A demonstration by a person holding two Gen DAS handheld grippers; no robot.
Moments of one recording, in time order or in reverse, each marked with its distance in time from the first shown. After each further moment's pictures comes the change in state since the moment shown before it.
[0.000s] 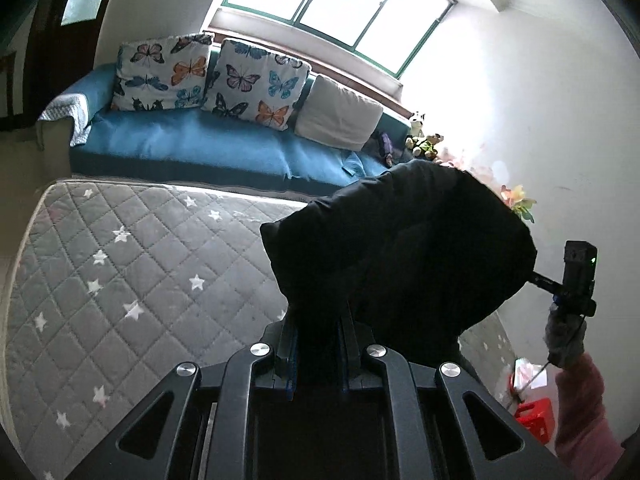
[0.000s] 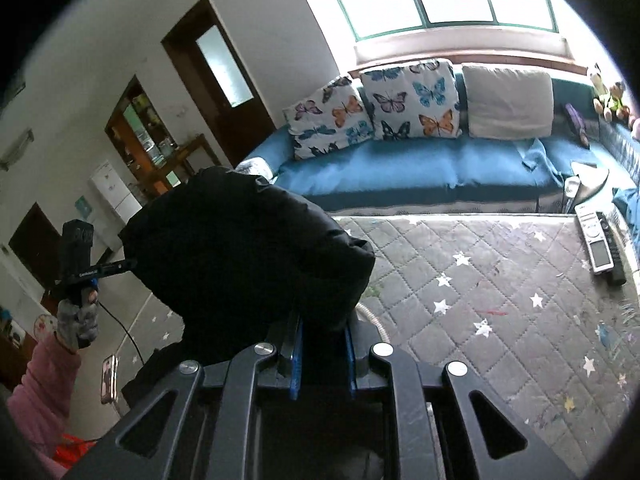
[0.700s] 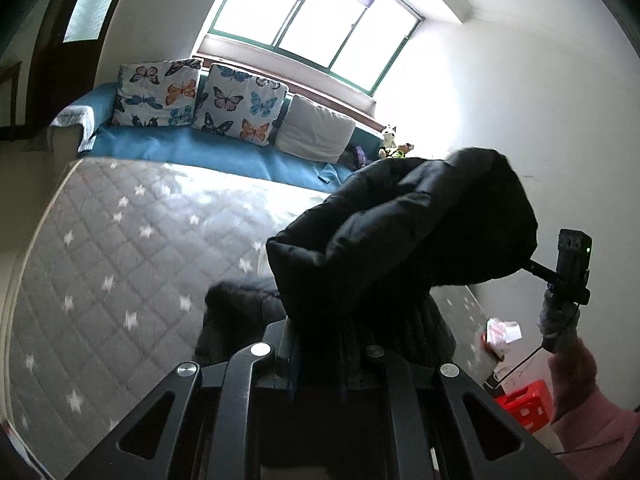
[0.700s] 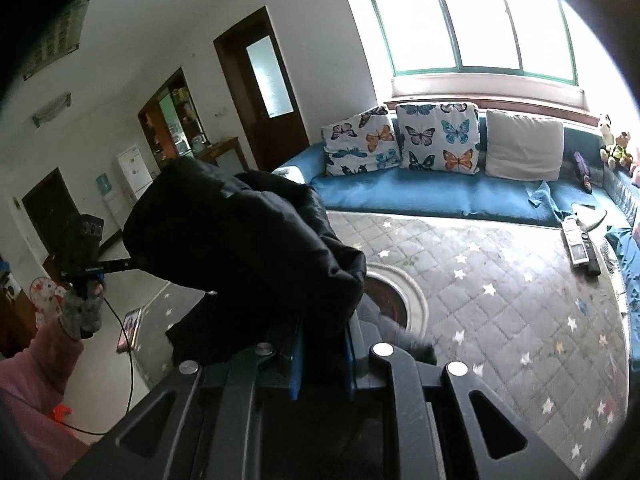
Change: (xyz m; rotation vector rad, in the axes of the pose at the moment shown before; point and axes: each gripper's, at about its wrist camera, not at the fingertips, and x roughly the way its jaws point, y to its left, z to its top) left arm -0.150 -0.056 -0.191 0.032 -0.096 -0.047; right arm -0.095 0.080 -0.090 -0.137 -0.096 0.026
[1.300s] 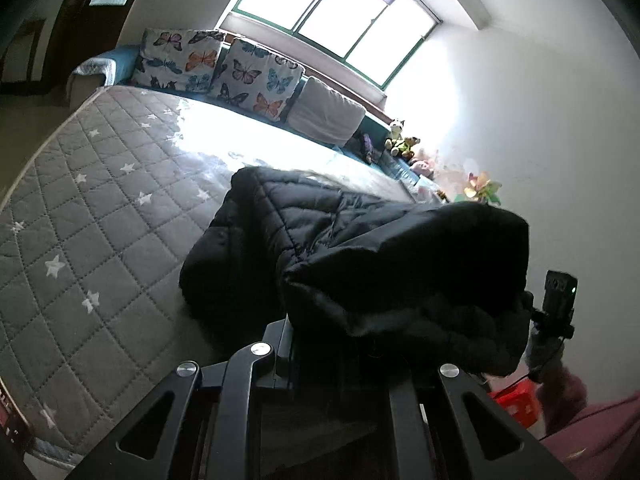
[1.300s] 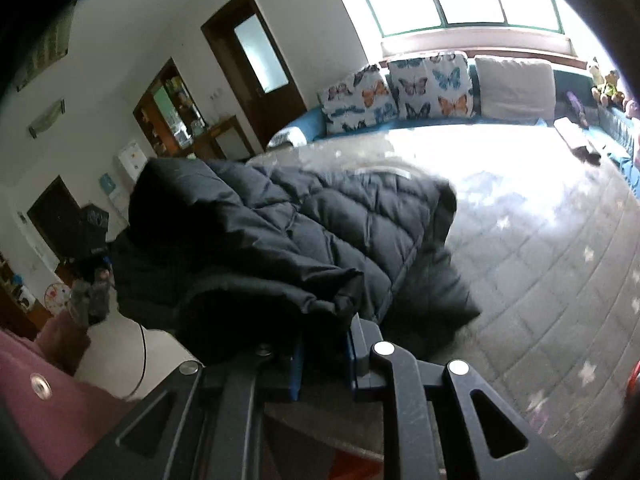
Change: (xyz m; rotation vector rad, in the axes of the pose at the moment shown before) left arm -0.015 0.036 -0.157 -0.082 0.025 -0.012; right arm 0.001 0.005 -0.138 0.104 0.094 0.040
